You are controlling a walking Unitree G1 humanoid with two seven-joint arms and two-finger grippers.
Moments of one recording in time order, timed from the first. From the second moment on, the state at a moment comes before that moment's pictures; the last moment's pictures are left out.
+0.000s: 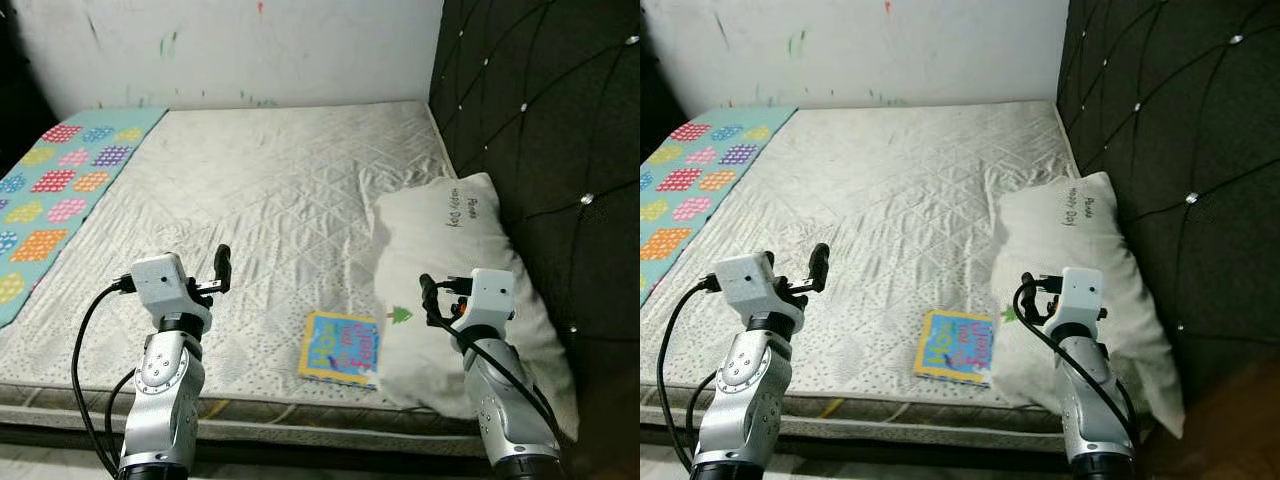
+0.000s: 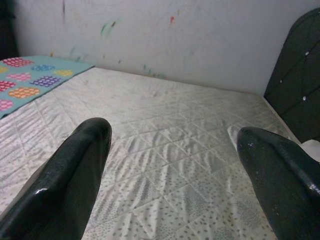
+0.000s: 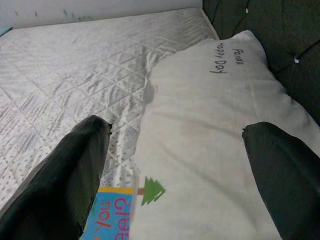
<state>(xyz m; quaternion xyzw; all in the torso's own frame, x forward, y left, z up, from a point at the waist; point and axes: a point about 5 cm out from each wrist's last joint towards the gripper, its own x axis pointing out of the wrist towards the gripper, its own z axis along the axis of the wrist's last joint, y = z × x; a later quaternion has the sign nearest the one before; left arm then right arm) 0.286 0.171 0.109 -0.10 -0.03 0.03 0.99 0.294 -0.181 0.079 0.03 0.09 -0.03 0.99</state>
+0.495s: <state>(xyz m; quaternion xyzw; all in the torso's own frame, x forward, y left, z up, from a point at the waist) 0.285 0.176 0.109 -0.10 -0.03 0.04 0.99 0.296 -0.174 0.078 0.03 0.09 -0.02 1.00</state>
